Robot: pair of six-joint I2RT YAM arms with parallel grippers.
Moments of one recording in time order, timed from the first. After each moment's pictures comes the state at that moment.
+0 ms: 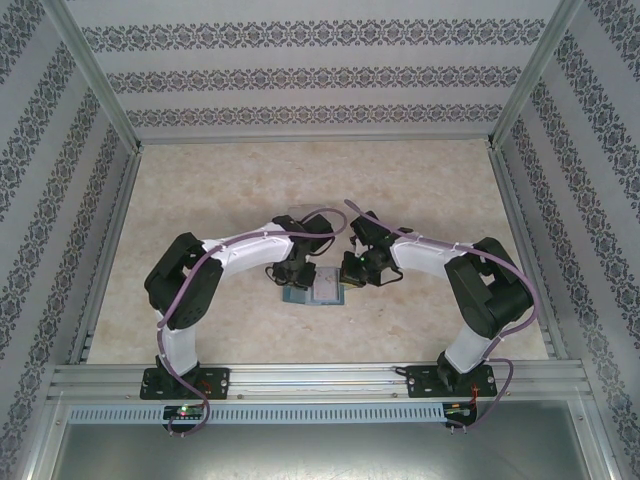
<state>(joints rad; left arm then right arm) -0.75 1.89 1.31 -0.98 -0.01 -0.57 0.55 1.69 0.90 -0.45 -0.41 0.75</state>
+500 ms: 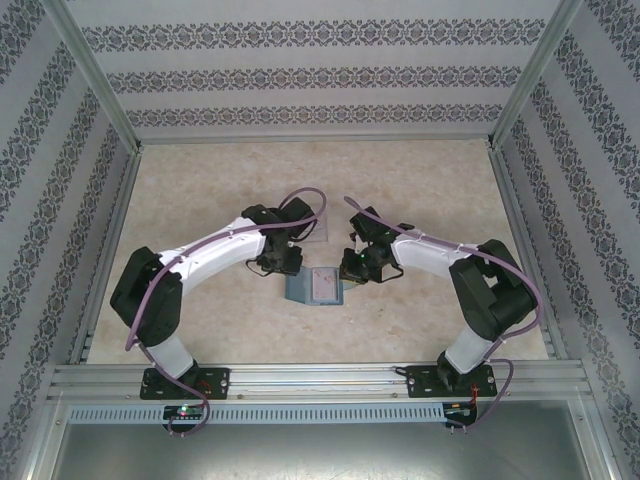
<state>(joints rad) -0.68 1.69 1.30 -1.01 -0.05 -0.56 0.55 1.67 0.94 -0.52 -0.39 0.73</state>
